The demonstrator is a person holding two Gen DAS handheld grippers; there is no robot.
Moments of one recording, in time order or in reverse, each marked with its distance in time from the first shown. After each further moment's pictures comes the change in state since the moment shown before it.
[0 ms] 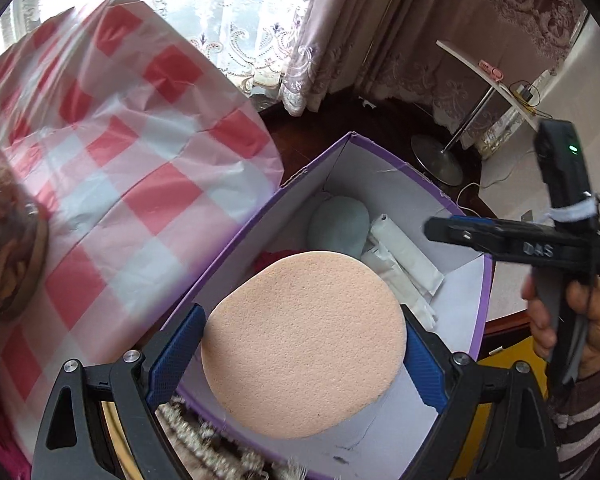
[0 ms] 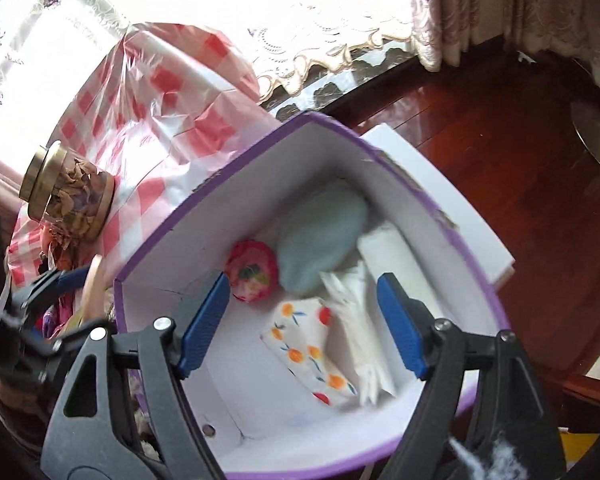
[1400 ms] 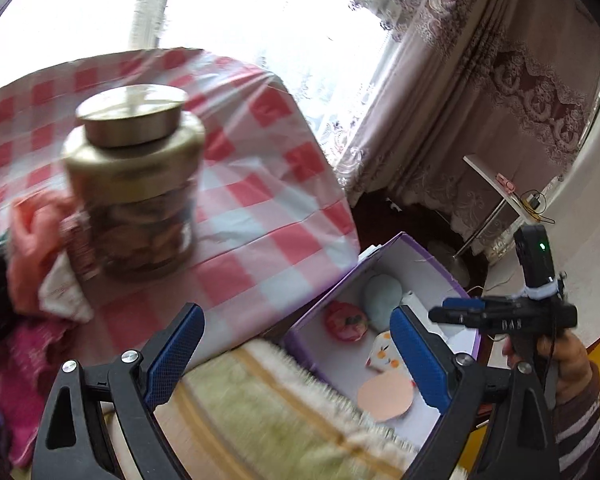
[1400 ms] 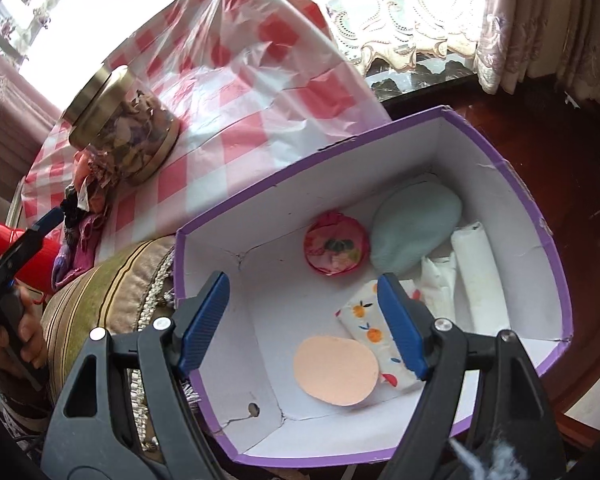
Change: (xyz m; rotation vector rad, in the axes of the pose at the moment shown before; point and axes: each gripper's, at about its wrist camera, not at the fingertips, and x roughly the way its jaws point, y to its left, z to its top) left arm -0.135 0.104 -0.083 -0.224 -0.368 0.029; right arm 0.013 0.106 -0.023 -0.220 0.062 0.052
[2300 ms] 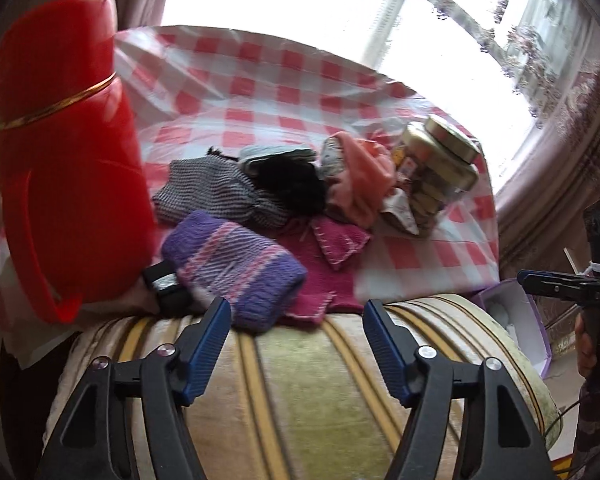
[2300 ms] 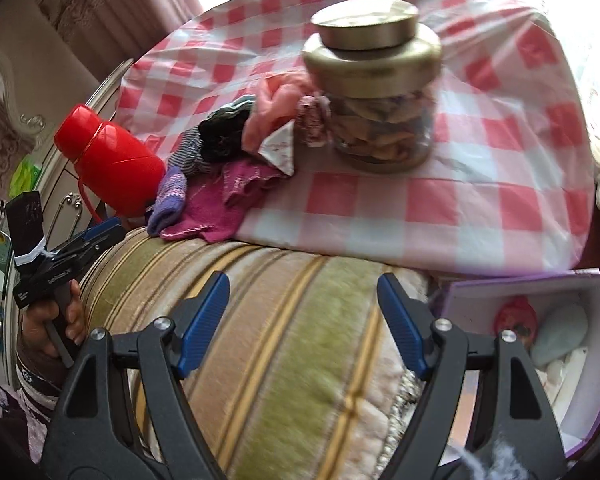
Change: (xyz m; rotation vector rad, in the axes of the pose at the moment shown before) left arm -0.154 0.179 -0.120 -0.390 -0.096 0.364; right arm 0.024 0.246 0.006 -0.464 0.090 0.213
